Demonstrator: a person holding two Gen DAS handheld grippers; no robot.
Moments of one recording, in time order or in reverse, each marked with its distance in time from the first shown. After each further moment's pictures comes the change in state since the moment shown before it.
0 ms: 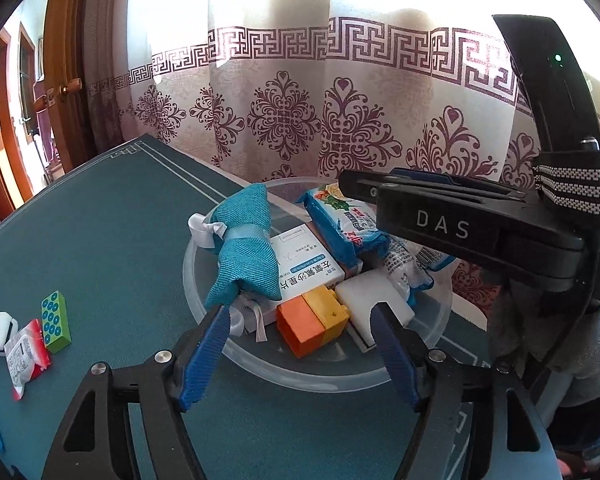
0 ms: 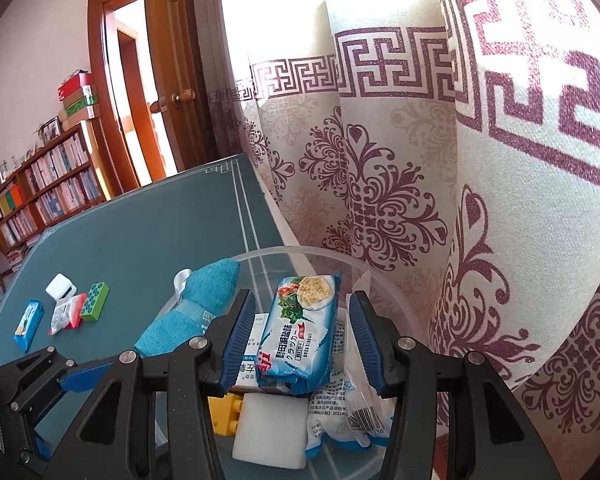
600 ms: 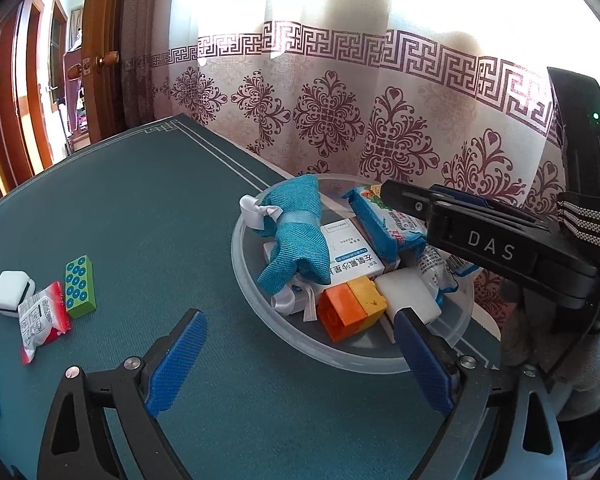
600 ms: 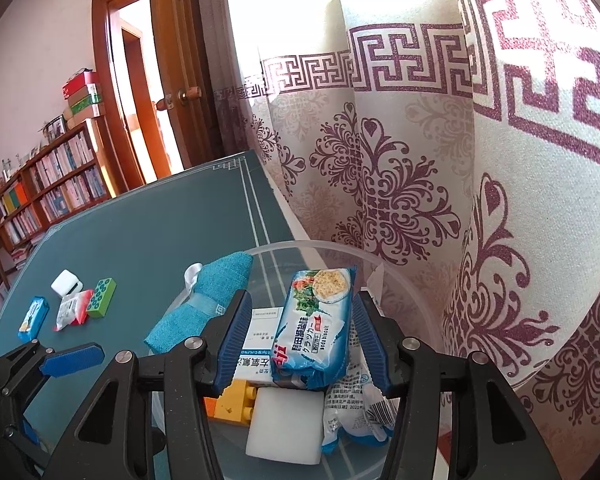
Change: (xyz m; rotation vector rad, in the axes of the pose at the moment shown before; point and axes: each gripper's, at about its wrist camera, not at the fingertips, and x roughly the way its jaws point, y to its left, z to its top) left arm -0.012 0.029 -0.005 -0.124 0.012 0.046; right arm 0.000 0.008 -0.004 0.005 0.005 0.029
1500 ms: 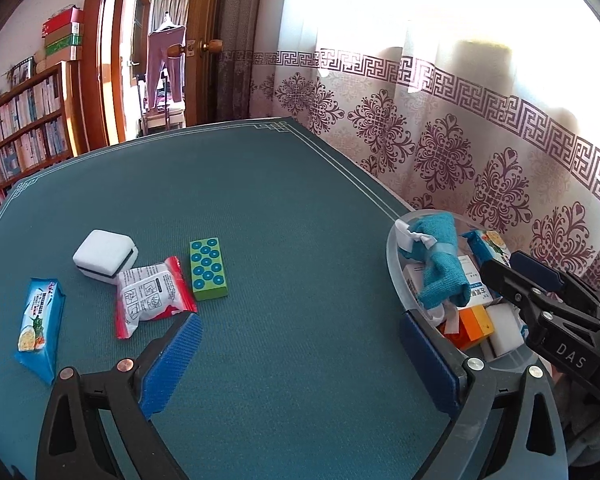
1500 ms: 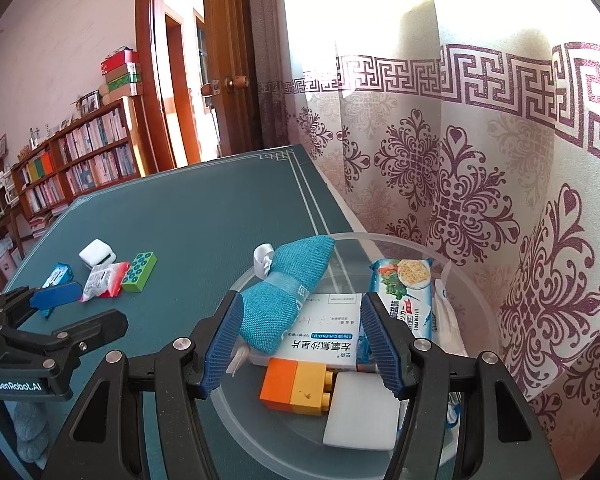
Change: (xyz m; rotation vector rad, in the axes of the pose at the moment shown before) left arm -0.030 0.085 -0.008 -0.203 -0.058 0.213; right arm -0.002 0.054 -0.019 -0.128 0.000 0.078
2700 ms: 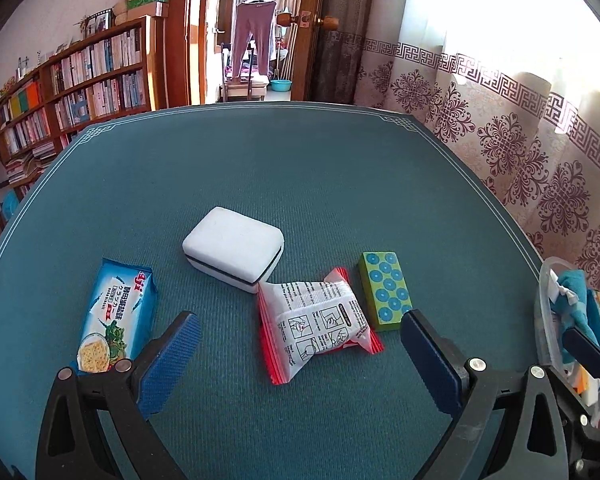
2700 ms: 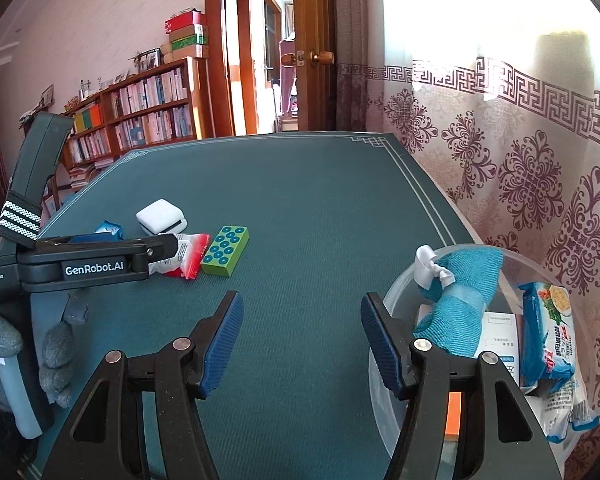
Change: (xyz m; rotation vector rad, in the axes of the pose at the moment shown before) left arm 0.034 0.106 0.011 -0.190 0.062 0.220; right arm 0.043 0.103 -0.005 -0.169 0.062 0.151
